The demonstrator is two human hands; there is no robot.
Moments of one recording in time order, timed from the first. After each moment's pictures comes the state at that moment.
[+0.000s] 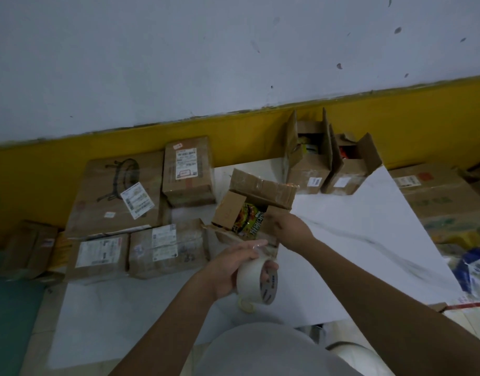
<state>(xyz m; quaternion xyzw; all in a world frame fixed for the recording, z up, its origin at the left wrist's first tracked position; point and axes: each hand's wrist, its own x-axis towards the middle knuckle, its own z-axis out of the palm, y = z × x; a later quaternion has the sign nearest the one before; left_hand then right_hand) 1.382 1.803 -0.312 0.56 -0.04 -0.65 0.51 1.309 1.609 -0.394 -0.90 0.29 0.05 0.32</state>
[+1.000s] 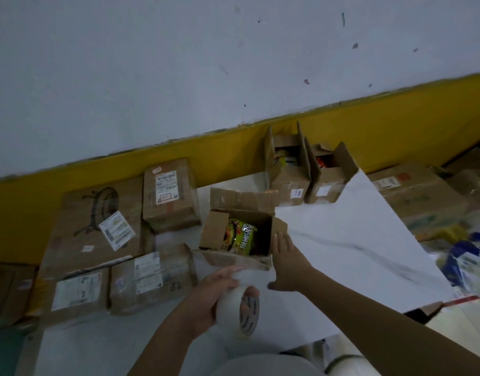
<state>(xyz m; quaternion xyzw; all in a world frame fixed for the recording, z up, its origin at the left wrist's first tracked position) 1.383 1.808 -0.318 0.58 -0.03 -0.63 0.51 1.265 1.618 -0.415 -0.93 0.27 0.23 0.13</state>
